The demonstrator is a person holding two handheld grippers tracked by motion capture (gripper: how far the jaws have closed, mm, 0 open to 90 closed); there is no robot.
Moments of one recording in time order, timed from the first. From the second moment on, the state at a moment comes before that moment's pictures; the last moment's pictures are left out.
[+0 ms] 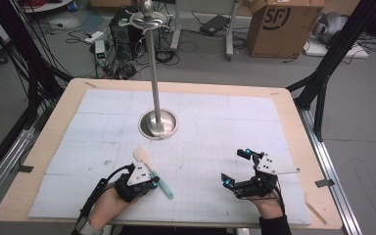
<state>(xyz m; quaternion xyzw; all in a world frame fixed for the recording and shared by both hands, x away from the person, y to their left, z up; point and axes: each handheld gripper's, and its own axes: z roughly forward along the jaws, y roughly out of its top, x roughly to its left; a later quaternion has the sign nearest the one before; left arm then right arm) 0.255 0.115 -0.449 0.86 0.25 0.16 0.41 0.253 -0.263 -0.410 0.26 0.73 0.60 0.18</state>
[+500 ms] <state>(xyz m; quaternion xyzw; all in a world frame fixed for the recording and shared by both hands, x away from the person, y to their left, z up) 0.316 0.120 -0.437 0.85 0.29 0.20 0.39 0.251 -0.264 -0.409 0.26 0.73 0.60 0.18</state>
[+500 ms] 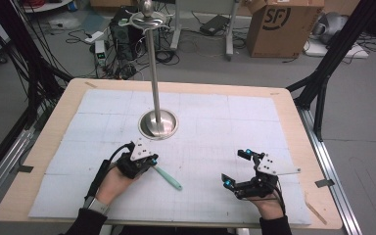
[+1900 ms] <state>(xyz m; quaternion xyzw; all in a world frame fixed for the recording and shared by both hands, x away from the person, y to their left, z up) 0.259 0.177 -0.434 0.88 0.26 0.14 0.37 0.247 -0.270 -0.412 0.27 0.74 0.59 0.18</state>
